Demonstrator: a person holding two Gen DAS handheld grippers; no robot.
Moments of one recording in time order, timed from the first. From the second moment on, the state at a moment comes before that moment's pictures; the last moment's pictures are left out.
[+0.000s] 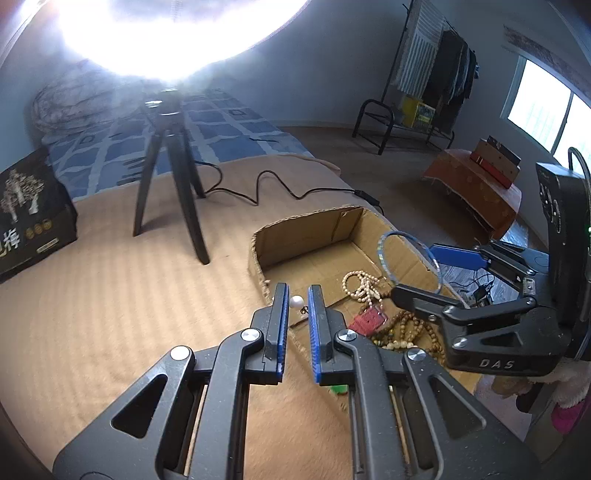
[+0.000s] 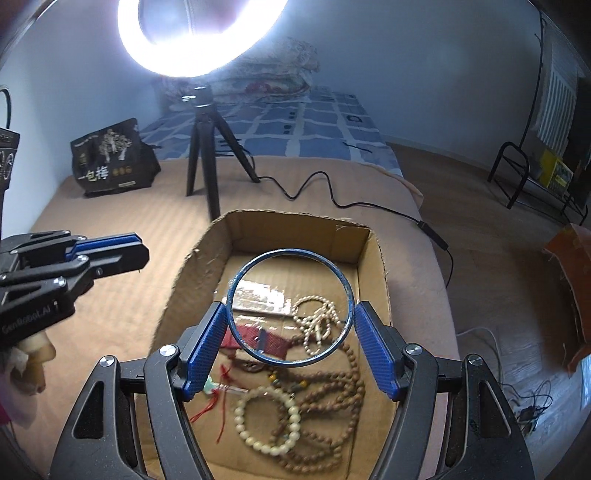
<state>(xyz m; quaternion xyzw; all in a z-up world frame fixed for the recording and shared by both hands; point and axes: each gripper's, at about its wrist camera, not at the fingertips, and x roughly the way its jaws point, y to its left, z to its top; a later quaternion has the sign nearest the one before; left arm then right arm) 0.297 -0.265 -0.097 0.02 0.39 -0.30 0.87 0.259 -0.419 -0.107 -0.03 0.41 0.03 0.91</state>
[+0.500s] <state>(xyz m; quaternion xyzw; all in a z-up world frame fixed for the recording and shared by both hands) 0.301 -0.290 -0.095 0.03 0.39 -0.31 0.87 0.270 -0.432 -0.112 -0.01 0.42 0.03 0.91</state>
